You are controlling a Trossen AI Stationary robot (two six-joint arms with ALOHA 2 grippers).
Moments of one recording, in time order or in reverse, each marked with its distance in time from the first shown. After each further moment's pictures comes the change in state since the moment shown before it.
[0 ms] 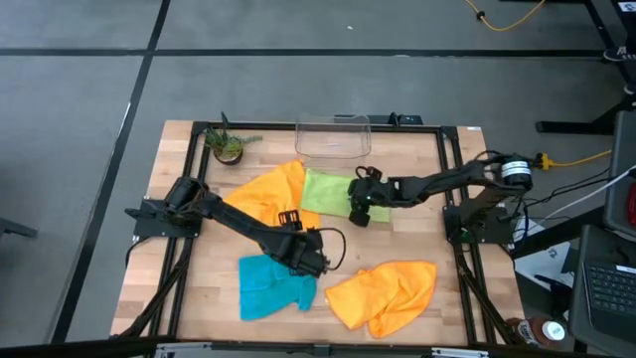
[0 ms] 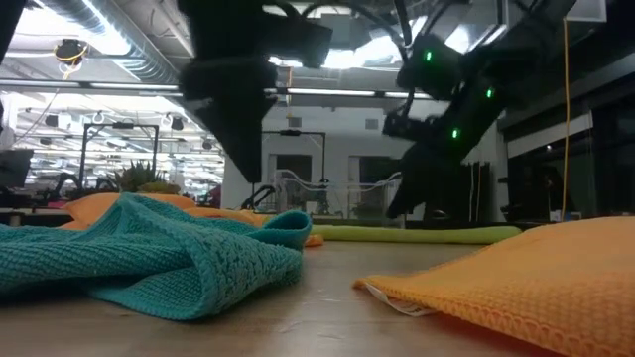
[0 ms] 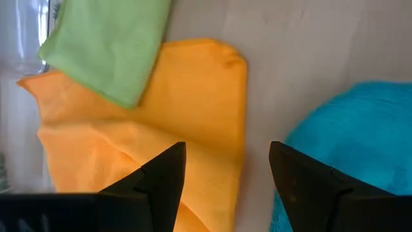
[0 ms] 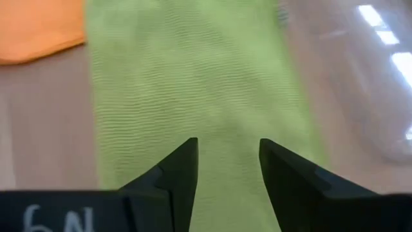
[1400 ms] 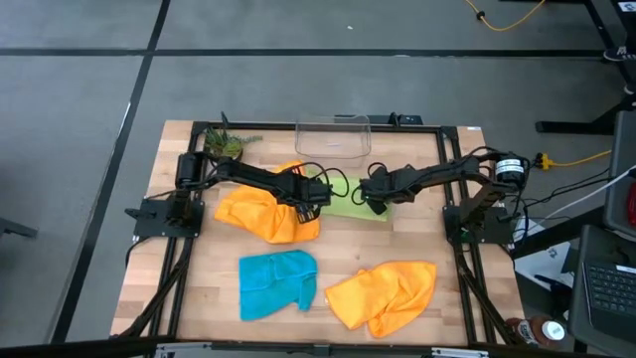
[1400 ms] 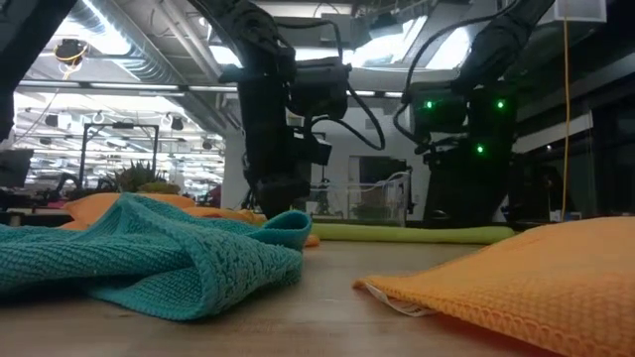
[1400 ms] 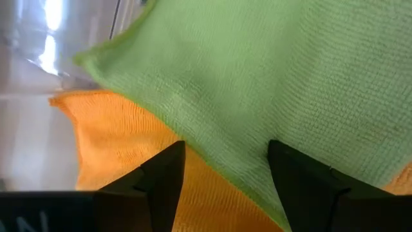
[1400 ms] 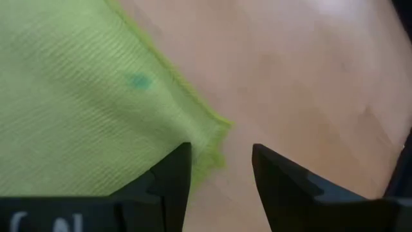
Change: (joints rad) left arm 0.458 0.001 -0.242 0.381 0.038 0.342; right arm -0.060 0.004 0.124 -0.794 0.290 0.589
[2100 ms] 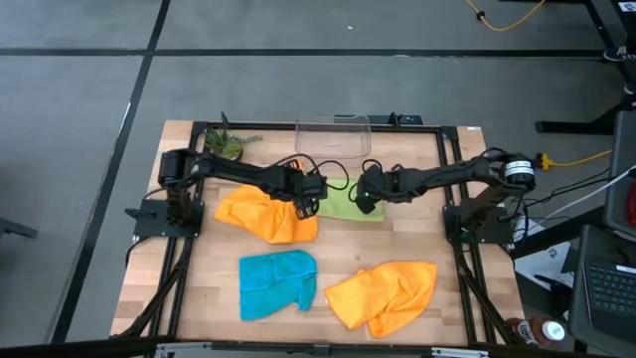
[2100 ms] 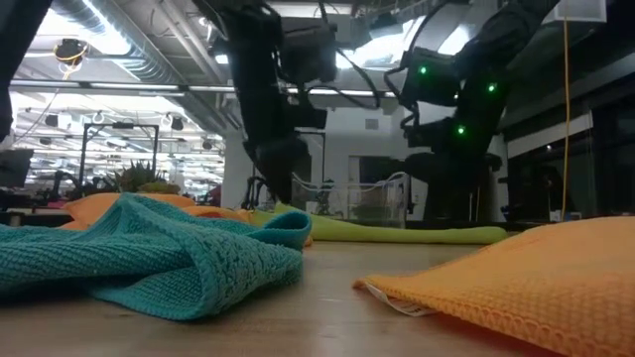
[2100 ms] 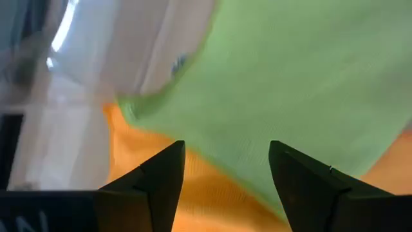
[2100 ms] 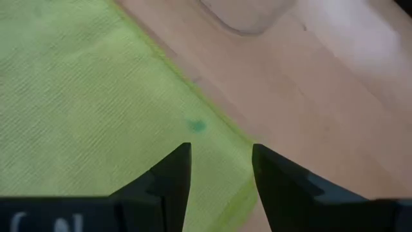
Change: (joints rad) left arm 0.001 -0.133 -0.044 0.020 0.019 0.029; right arm 0.019 -0.046 -0.011 0.245 -0.065 -0.046
